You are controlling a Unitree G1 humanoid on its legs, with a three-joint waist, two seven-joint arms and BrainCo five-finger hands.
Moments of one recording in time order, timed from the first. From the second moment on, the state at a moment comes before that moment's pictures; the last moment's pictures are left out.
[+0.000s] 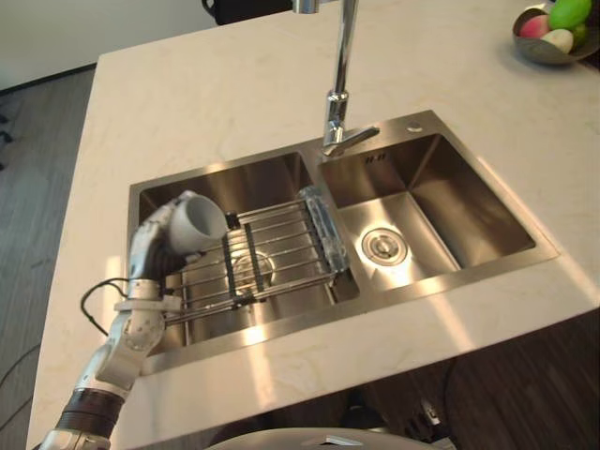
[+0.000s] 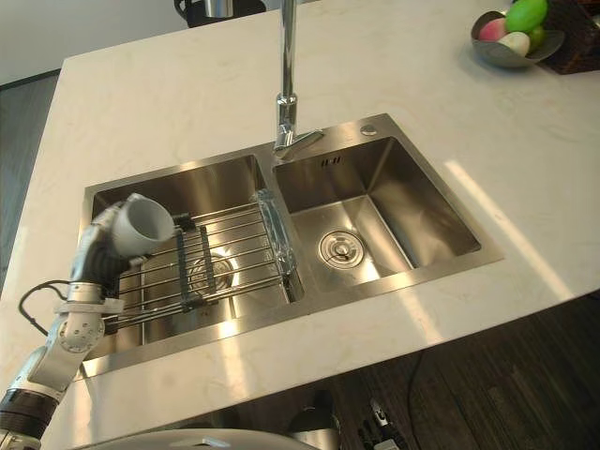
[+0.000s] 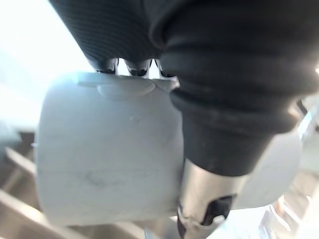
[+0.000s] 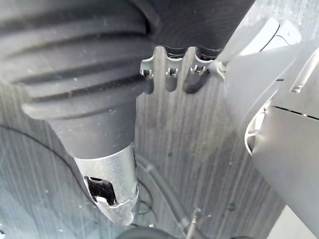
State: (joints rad) left arm -0.01 0.44 0.04 0.13 0.34 -0.39 0.55; right arm 0.11 -0.20 -0.56 1.15 0.72 0.09 0.36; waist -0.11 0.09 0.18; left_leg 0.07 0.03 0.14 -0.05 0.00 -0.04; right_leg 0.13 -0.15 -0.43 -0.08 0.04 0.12
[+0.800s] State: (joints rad) left arm 0.18 0.13 0.37 0.11 0.22 -0.57 0.80; right arm 0.20 -0.12 -0.44 1.02 0.48 0.06 0.29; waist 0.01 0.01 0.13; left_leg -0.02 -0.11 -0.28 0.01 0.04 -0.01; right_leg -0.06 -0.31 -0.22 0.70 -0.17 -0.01
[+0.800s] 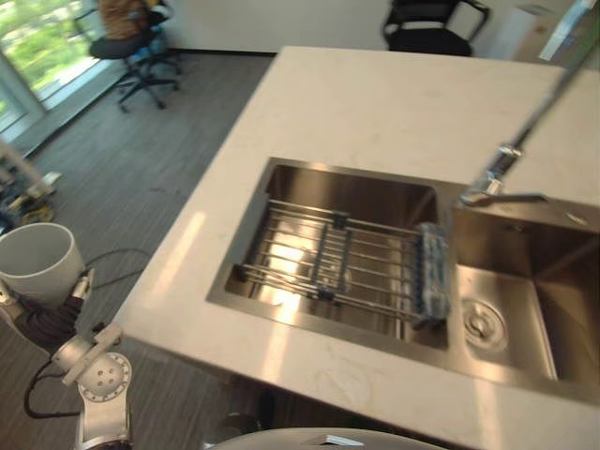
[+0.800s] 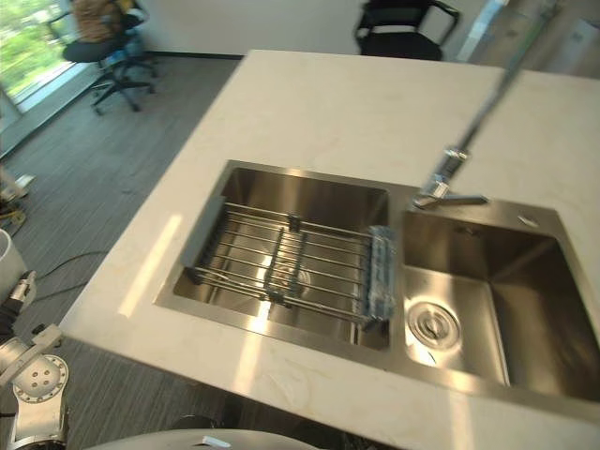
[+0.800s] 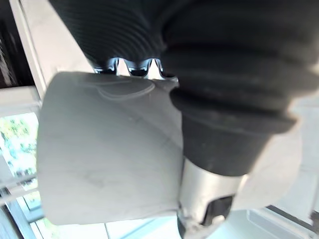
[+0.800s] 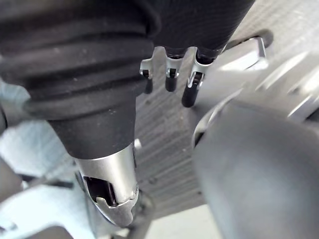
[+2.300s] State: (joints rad) left arm 0.03 0.22 -0.12 0.21 -0.03 -0.39 0.29; right arm 0.21 -0.13 -0.41 1.08 0.59 0.11 0.33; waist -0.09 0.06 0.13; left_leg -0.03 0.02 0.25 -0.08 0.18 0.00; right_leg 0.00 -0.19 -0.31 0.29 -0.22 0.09
